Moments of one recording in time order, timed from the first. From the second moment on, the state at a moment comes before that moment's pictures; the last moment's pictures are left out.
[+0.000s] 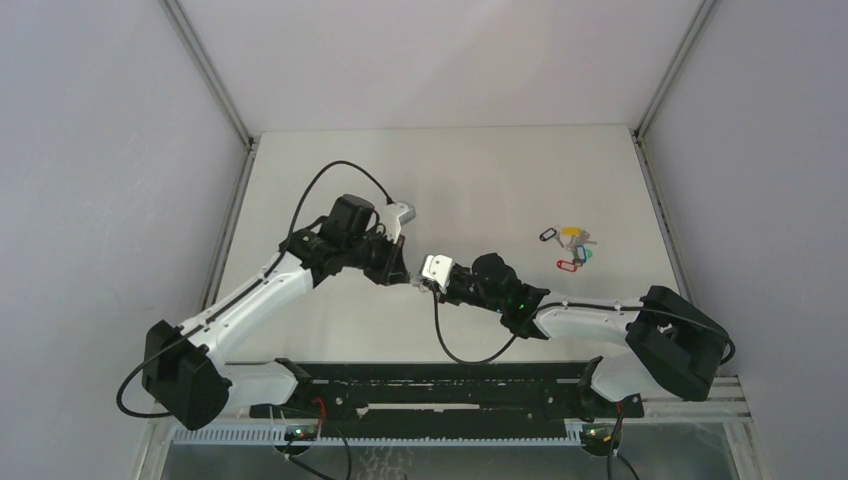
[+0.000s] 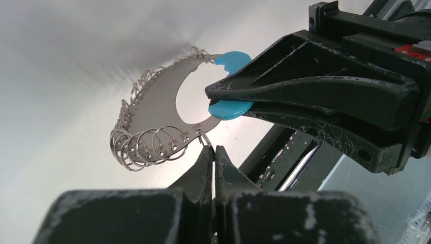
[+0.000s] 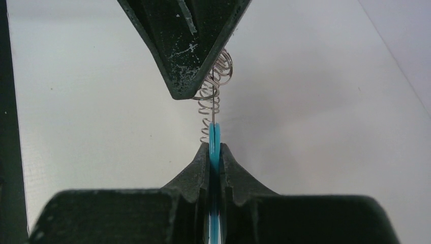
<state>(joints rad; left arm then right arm) -0.60 1.22 1.00 -0.61 0.41 -0.13 0.95 1.39 0.57 0.53 -0.16 -0.39</state>
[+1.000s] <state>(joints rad) -0.54 1.32 0.99 -0.46 0.63 -0.41 0.88 1.08 0.41 0.57 -0.36 -0.57</state>
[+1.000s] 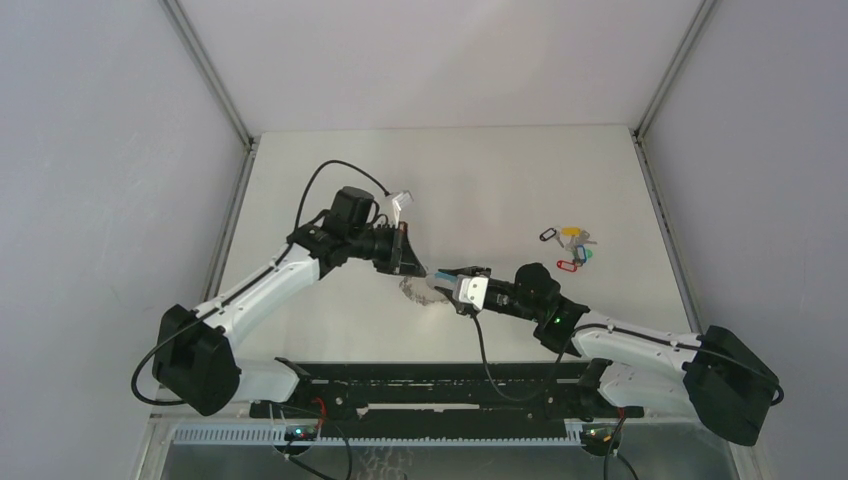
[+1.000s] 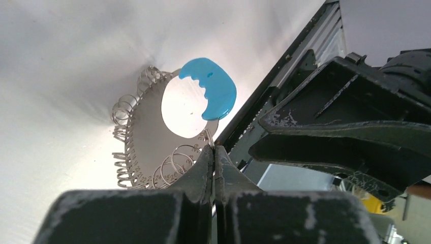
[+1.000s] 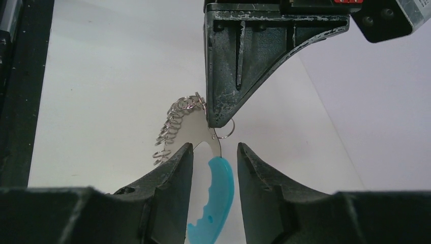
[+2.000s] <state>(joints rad) -0.52 1.31 0.90 -0.36 0.76 -0.74 0.88 1.20 0.41 0.64 -0.30 -0.63</state>
